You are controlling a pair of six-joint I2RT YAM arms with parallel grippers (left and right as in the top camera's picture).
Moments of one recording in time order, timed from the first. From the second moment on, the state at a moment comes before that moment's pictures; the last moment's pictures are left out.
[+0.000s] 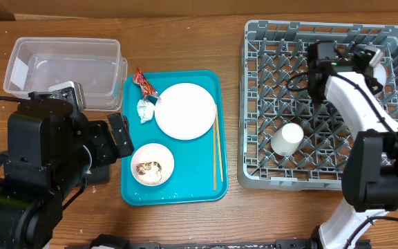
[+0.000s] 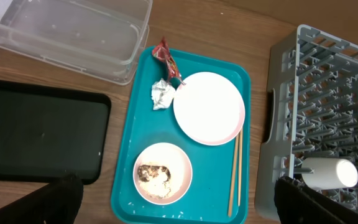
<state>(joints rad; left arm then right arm) -0.23 1.09 1.75 -1.47 -0.09 -0.47 0.03 1.92 1.42 -0.88 1.24 0.59</state>
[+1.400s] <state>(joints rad) -0.23 1.14 1.75 -1.47 -0.09 -0.47 0.06 1.95 1.42 -0.94 1.33 0.60</state>
